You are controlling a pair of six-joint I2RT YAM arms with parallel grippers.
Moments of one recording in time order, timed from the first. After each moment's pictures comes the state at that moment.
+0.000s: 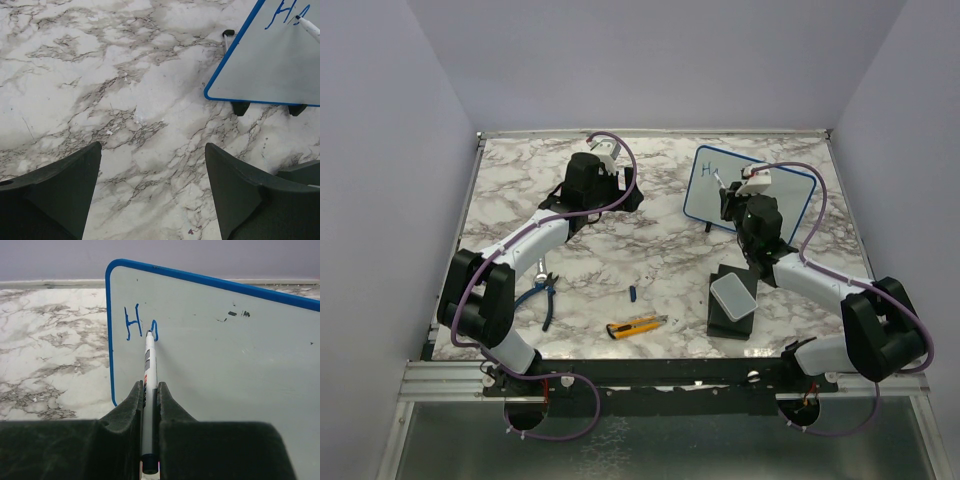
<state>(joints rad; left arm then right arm) -0.41 1.59 1.10 0.02 0.20 -0.29 0.44 1.37 0.65 0.62 0.32 0.10</state>
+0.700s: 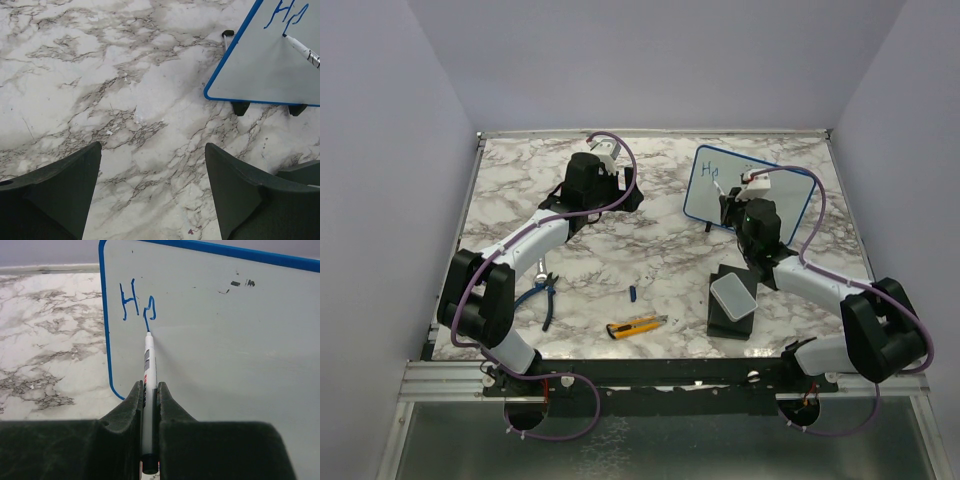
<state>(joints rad) -0.41 1.59 1.10 0.02 0.20 -0.29 0.44 1.37 0.62 0.60 0.31 0.13</state>
